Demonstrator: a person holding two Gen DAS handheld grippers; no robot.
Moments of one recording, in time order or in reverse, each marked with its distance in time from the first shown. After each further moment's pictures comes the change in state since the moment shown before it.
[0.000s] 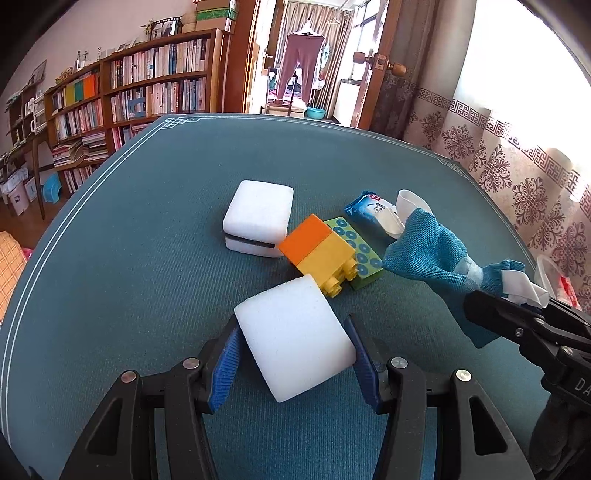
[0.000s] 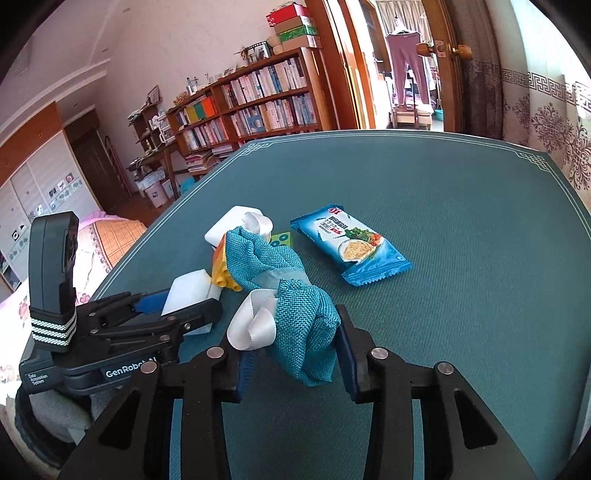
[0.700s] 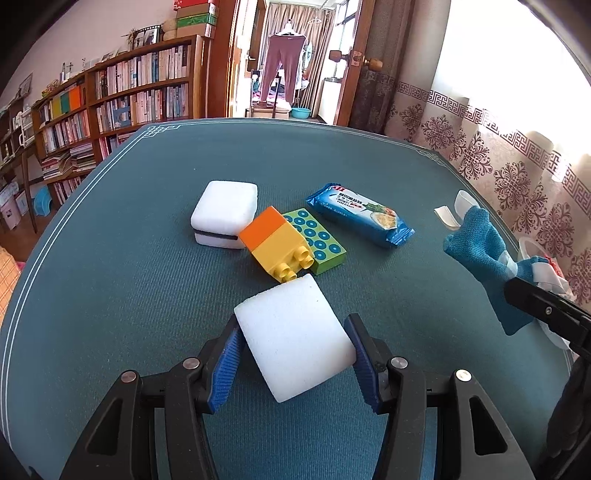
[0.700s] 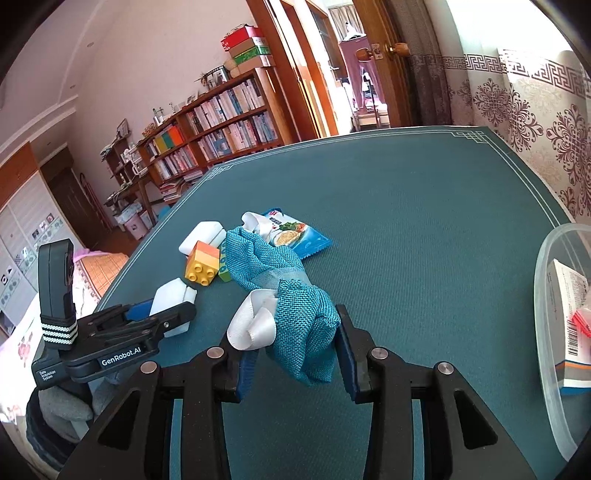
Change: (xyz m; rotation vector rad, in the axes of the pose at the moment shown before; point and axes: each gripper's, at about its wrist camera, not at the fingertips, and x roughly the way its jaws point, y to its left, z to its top) left arm -0.010 -0.023 -0.008 0.055 0.000 -0.032; right arm -0.058 -0.042 -0.024 0.136 -0.066 -0.086
